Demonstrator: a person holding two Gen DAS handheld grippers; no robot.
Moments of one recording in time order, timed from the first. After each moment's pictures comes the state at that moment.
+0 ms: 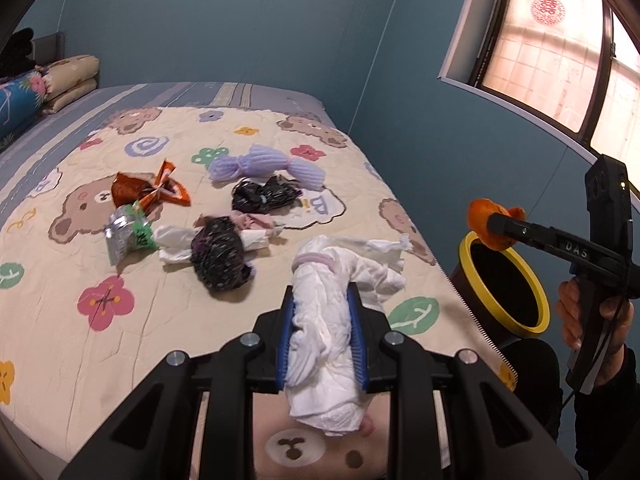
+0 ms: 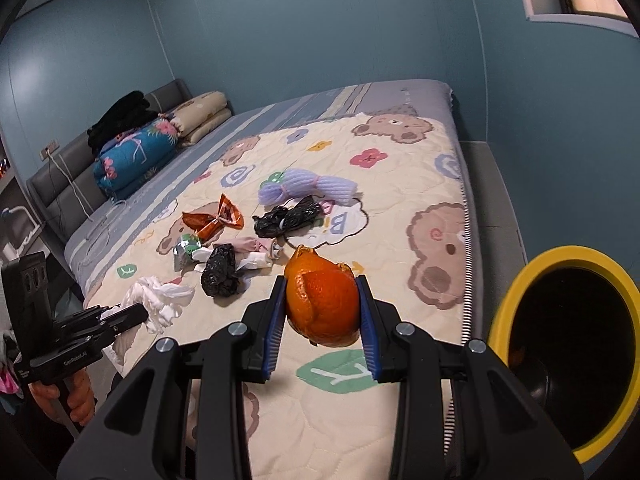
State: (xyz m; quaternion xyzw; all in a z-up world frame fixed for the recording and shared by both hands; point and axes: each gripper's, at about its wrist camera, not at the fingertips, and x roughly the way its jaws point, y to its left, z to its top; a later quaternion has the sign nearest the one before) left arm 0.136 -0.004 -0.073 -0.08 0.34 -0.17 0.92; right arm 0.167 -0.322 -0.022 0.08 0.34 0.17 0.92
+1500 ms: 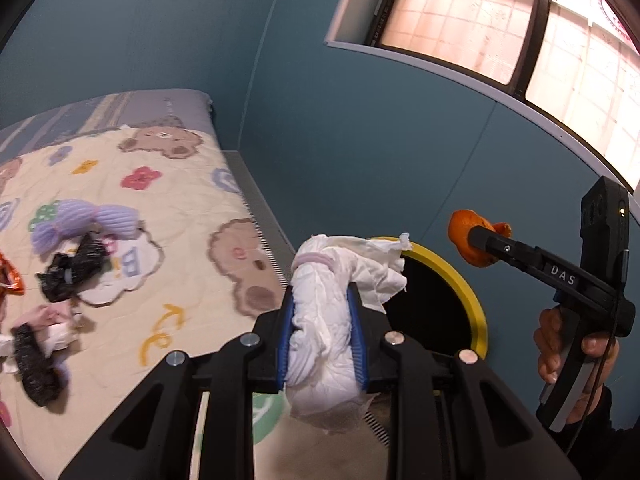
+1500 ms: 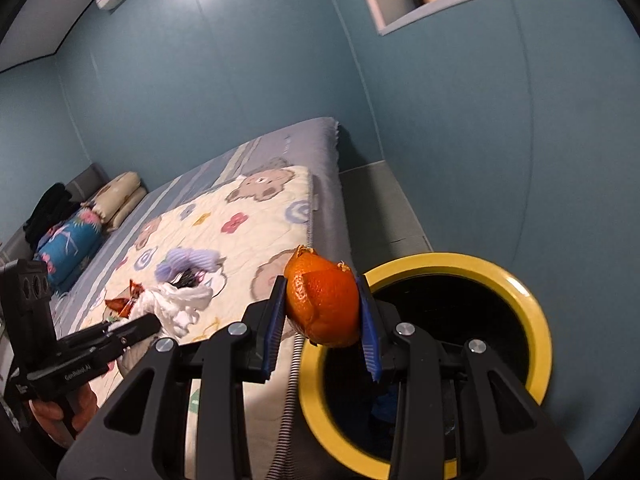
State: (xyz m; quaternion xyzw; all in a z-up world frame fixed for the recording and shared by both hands) left arm 0.217 -0.216 -0.049 -0.03 0.35 -0.33 0.88; right arm 0.141 -0.510 -0.013 0.17 0.28 -0.01 0.94
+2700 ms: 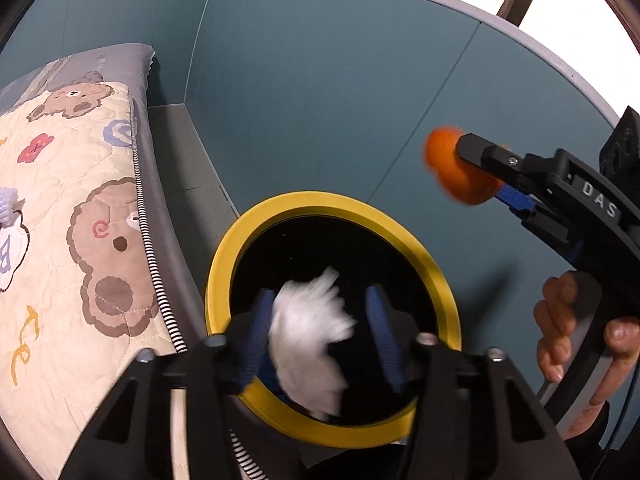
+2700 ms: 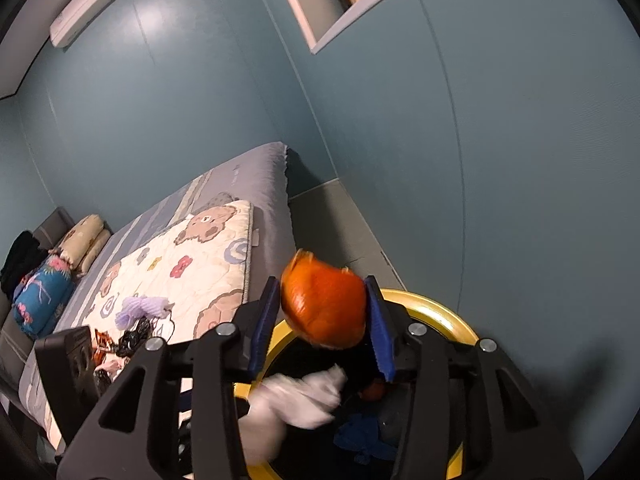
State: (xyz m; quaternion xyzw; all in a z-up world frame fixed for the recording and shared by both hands) left arm 0.240 -0.347 -0.104 -0.02 0.42 -0.40 0.82; right arm 0.154 -0.583 -0.018 0.21 0.25 -0.09 0.94
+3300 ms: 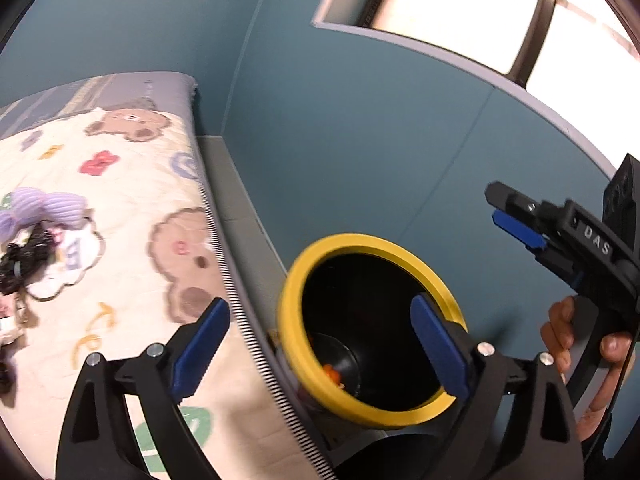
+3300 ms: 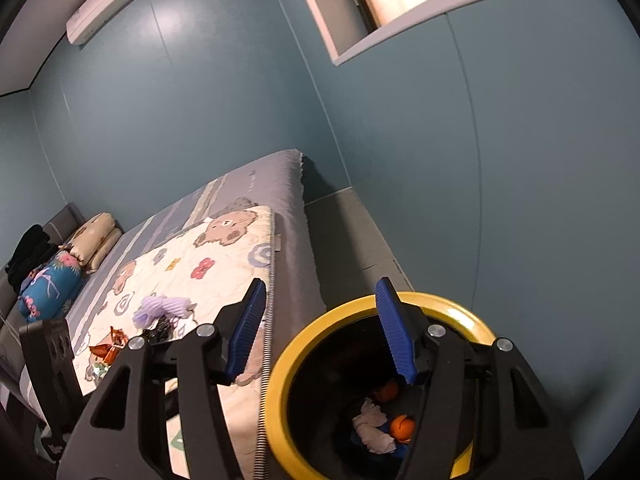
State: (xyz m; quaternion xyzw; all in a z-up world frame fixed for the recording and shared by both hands) left arm 0.224 -0.267 -0.065 -0.05 0.37 -0.34 0.87; right arm 0.139 -0.548 0.007 0.19 0.24 -0.06 0.95
